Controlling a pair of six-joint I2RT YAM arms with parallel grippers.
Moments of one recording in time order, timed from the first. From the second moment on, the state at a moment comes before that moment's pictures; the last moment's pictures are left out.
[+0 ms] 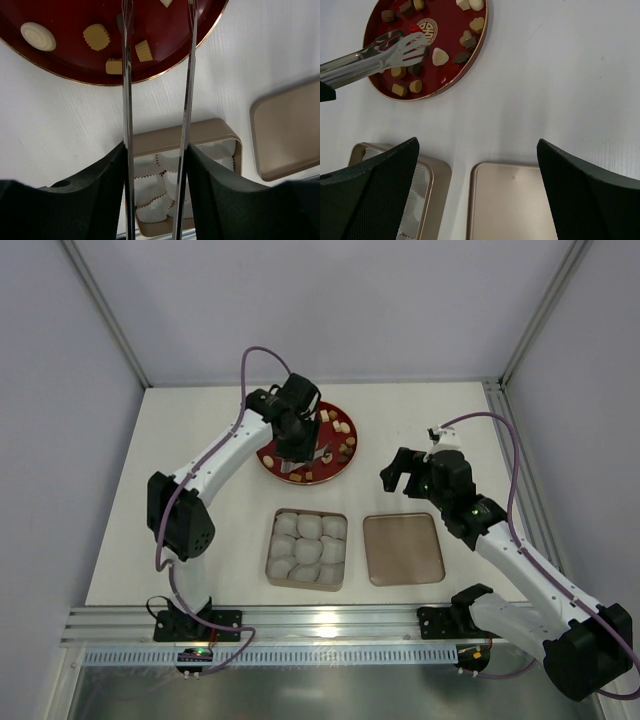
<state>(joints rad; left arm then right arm) -0.59 1.88 1.85 -1.08 -0.02 -0.34 0.43 0.96 0.72 -0.22 0.10 0.47</state>
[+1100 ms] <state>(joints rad) -0.60 2.03 1.91 -1.07 0.01 -0.31 0.43 0.96 0.72 -0.26 0.12 0.47</state>
